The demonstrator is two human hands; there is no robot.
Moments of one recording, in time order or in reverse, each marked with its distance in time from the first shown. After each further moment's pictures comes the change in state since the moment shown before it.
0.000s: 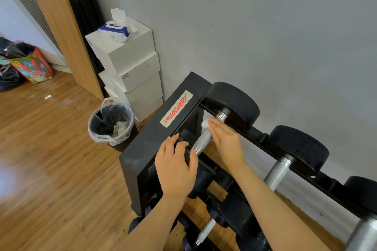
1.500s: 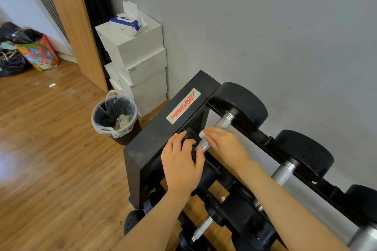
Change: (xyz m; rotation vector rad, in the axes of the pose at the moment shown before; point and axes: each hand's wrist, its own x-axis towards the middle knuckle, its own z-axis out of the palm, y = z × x) left_hand 0.000 -0.001 -0.001 -0.038 0.009 0.013; right_hand 0.007 -0.019 -0.012 -0.019 -0.301 -0.104
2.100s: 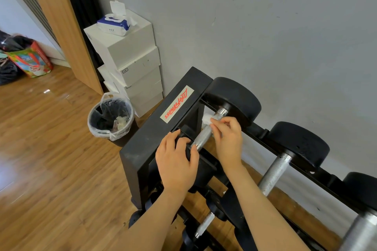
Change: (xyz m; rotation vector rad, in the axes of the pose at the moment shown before) left_hand 0.001 -0.001 0.002 0.004 -0.006 0.005; right_hand -0.011 -0.005 0.020 0.255 0.503 0.375
